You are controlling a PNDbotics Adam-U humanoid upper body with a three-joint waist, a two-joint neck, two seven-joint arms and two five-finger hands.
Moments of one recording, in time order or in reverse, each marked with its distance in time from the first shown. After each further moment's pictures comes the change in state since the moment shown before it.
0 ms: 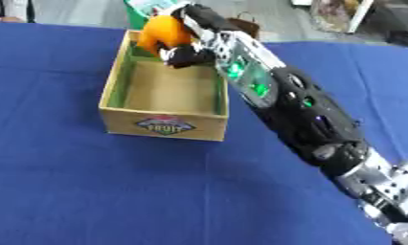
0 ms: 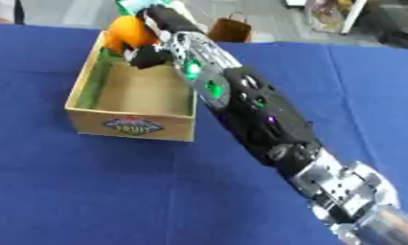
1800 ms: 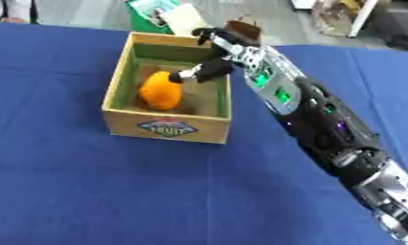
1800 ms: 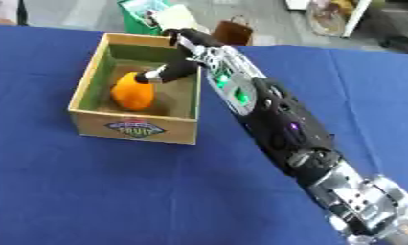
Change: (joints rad) left arm -0.006 0.000 0.002 0.000 0.004 0.002 0.001; right arm 0.069 -0.110 -0.059 -0.079 -0.150 -0.018 0.039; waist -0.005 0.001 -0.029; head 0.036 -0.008
